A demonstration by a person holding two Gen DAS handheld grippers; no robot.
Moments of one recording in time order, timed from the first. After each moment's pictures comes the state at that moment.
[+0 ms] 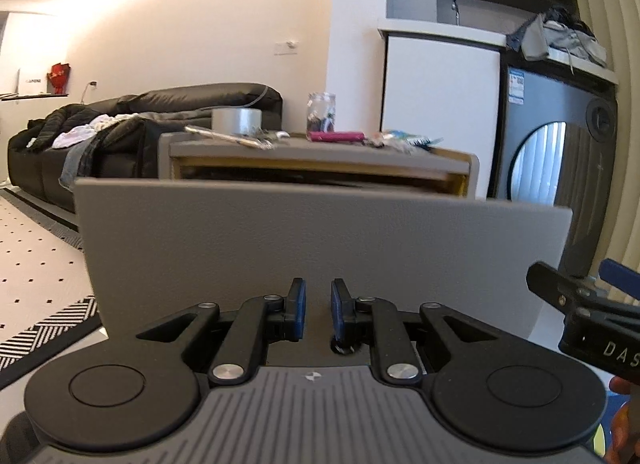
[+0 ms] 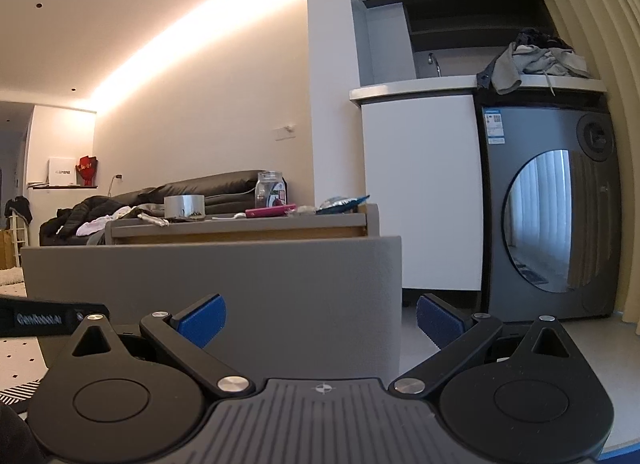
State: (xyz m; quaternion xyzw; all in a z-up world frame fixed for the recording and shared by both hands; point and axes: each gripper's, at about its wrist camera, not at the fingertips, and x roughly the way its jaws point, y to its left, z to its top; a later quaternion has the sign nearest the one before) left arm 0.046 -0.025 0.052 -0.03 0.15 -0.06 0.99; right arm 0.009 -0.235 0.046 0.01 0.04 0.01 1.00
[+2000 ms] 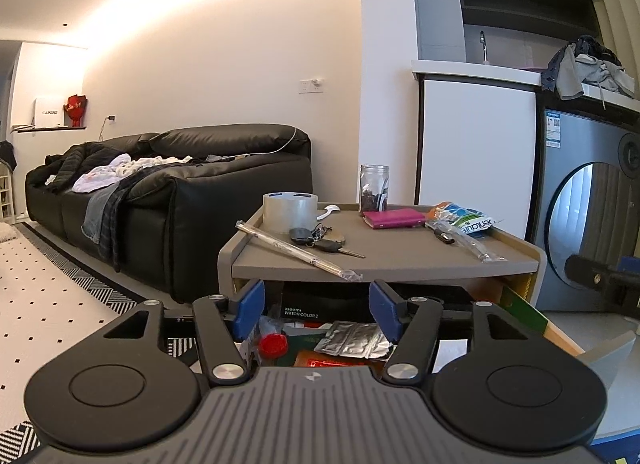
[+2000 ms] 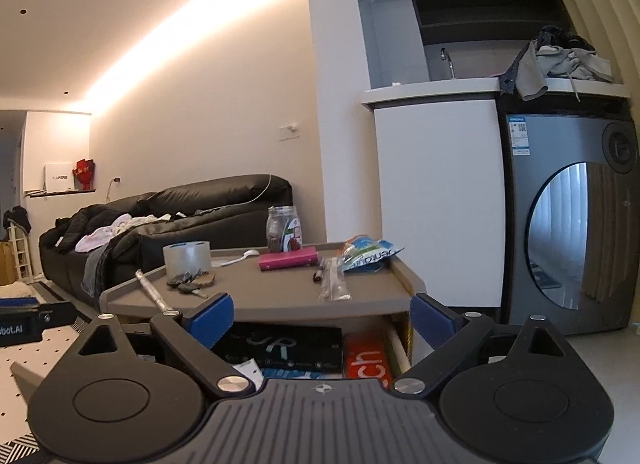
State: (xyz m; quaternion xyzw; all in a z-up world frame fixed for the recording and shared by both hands) left arm 0.120 0.045 0.147 -0.01 0.11 -0.03 0.99; right arm 0.098 -0.208 0.146 0.03 0.06 0.01 1.00
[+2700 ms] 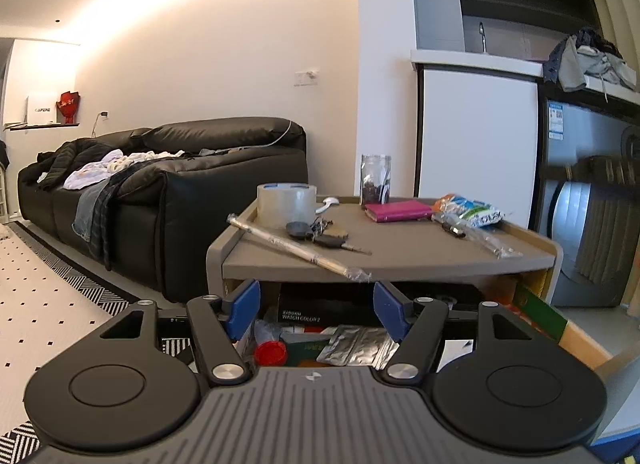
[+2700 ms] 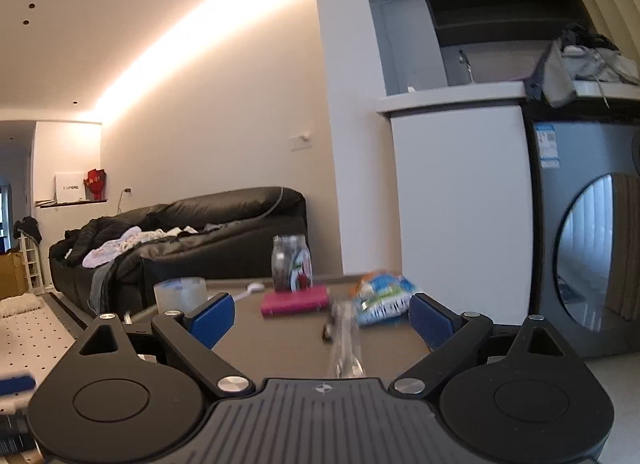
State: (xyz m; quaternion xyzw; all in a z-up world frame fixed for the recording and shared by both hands) left arm 0.155 0.050 0.131 -0.01 0.13 -0.04 0.99; right arm 0.184 -0.218 0.191 0.03 0.05 0.04 1.00
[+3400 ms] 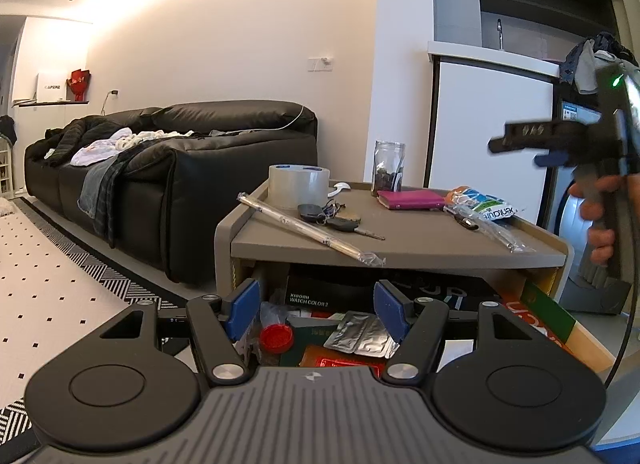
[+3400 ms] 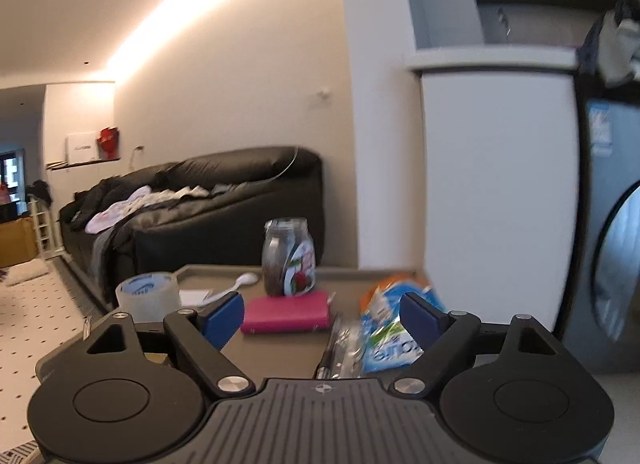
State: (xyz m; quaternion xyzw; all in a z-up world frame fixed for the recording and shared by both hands) left arm 0.161 0.057 0.126 -0.03 0.14 -0.03 0.99; right arm 0.321 -0.240 0.199 0.02 0.14 0.08 0.99
